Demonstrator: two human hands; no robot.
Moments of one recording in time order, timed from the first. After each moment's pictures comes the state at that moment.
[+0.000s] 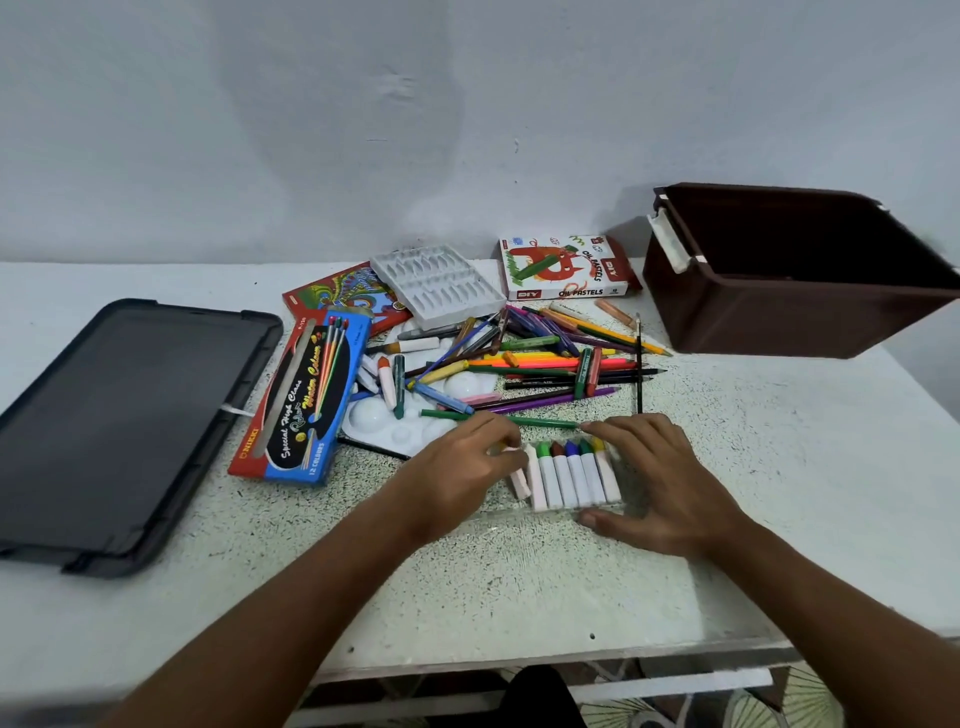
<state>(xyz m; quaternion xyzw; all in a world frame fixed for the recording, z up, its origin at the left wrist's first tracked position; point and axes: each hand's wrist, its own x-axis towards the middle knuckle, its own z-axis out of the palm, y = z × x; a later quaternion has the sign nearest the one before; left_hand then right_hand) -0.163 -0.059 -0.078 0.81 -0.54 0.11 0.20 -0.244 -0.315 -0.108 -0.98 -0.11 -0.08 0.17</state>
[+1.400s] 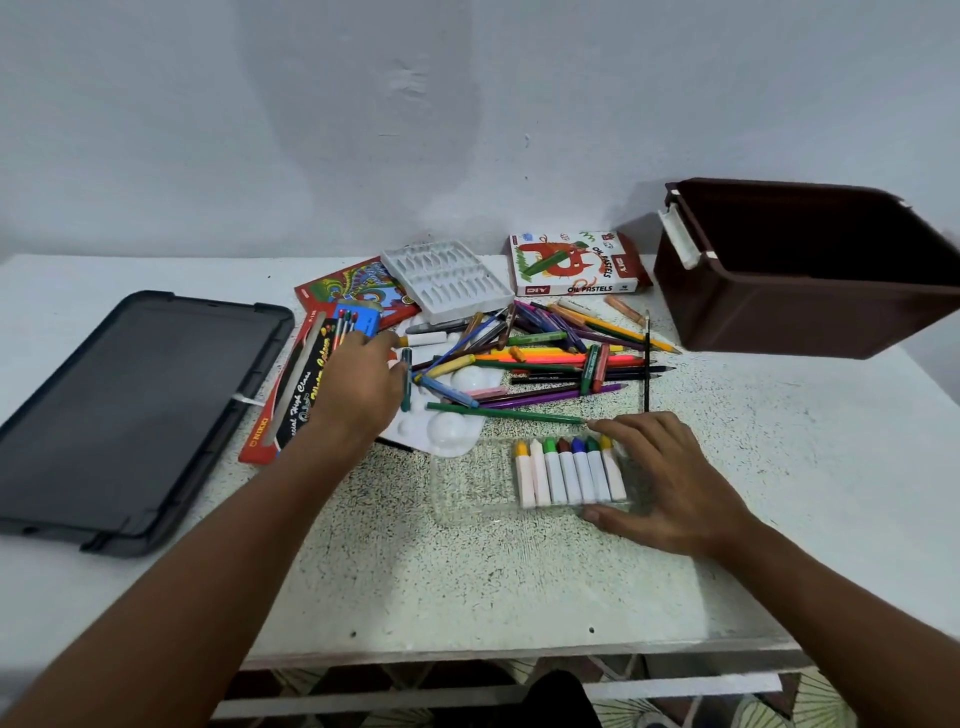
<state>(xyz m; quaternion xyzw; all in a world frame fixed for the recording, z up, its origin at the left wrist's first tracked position) -0.088 -0.018 -0.065 0.96 -0.14 0.12 0.22 -0.244 -0.316 -0.109 -0.98 -0.11 -0.09 0.16</state>
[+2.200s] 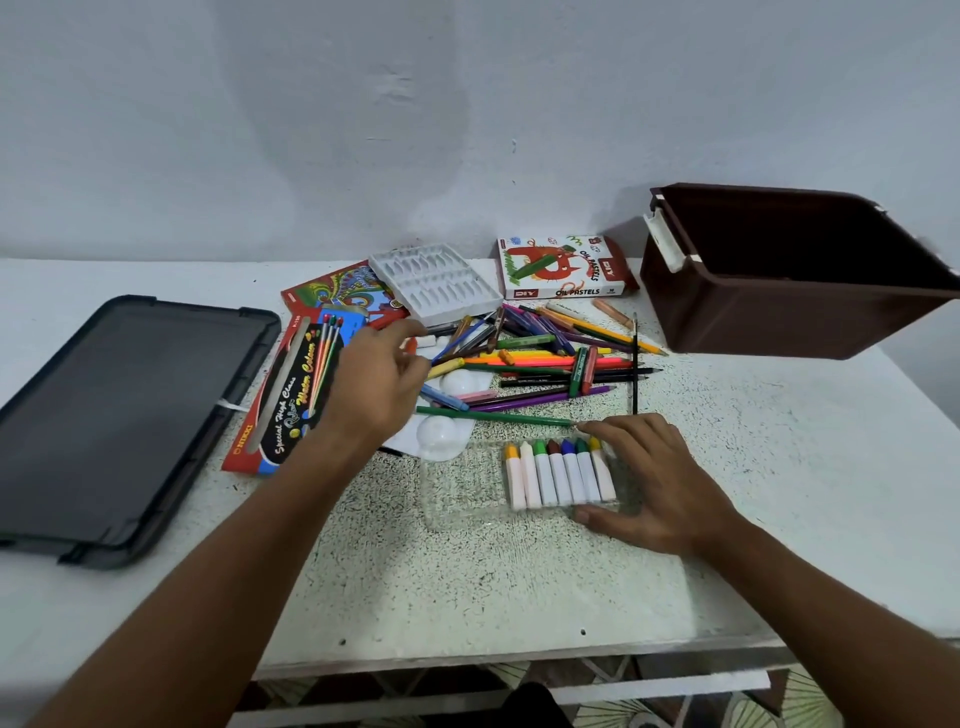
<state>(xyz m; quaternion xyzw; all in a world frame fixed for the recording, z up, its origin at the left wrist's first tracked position) -0.108 -0.037 -0.039 0.91 -0.16 0.07 0.38 -0.243 -0.315 -0.108 -0.98 -0.11 -0.09 0.17</state>
